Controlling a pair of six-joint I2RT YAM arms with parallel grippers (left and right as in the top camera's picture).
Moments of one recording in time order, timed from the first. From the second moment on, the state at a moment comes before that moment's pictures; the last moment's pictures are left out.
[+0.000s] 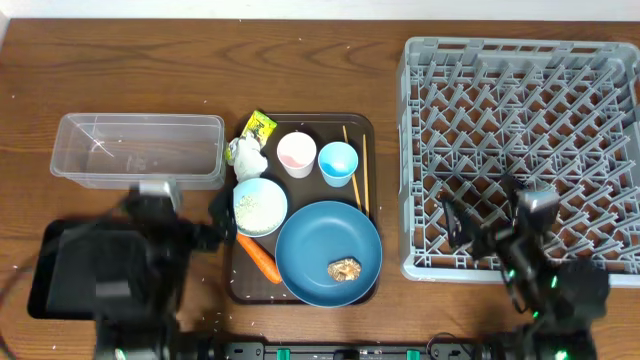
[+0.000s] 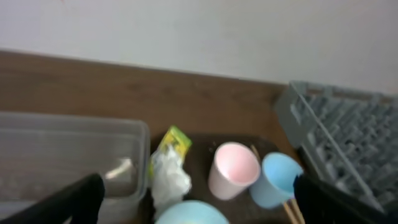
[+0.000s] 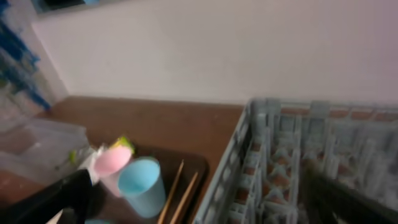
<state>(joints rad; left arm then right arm) 0.07 0.54 0.64 -0.42 0.32 -0.17 0.01 0.46 0.47 -0.16 -0.42 0.17</state>
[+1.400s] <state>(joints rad) -0.30 1.61 1.16 -0.51 0.09 -0.23 0.16 1.35 1.32 -0.91 -0.04 0.36</state>
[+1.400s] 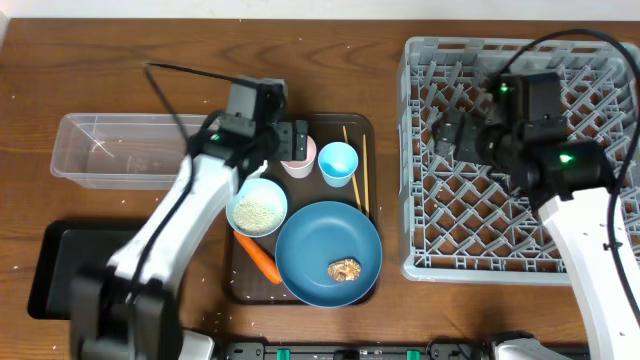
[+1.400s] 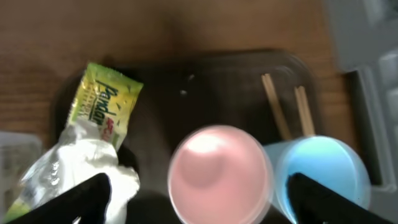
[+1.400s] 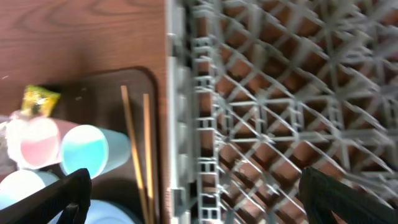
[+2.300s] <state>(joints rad) -0.29 1.42 1.16 -0.55 0.16 -0.27 0.09 1.35 1.32 -0.82 -0.14 0.31</state>
